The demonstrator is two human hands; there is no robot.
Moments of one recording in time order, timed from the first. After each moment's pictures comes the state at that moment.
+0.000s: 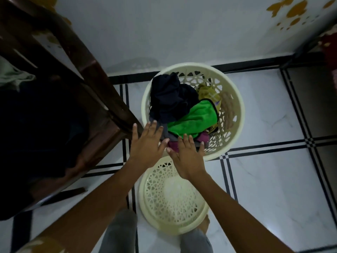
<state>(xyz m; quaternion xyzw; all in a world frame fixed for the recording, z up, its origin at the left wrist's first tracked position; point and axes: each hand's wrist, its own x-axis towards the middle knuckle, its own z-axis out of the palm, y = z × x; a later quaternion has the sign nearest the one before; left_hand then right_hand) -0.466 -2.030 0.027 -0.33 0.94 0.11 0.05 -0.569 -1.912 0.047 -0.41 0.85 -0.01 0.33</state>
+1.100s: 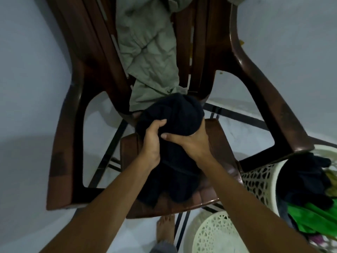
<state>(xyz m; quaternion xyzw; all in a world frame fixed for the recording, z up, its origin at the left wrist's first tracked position) -0.207 -2.295 0.123 -0.55 0.19 0.72 -0.38 -0.322 -2.269 0.104 -0.33 0.70 -0.39 0.50</state>
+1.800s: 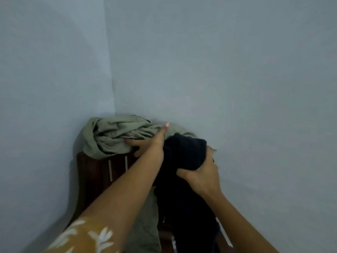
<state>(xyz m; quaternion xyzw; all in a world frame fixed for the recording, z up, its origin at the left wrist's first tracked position) -0.296 -2.557 0.415 -0.70 0.15 0.50 -0.48 -0.405 -2.436 0.407 -0.51 0.69 -0.44 0.26</state>
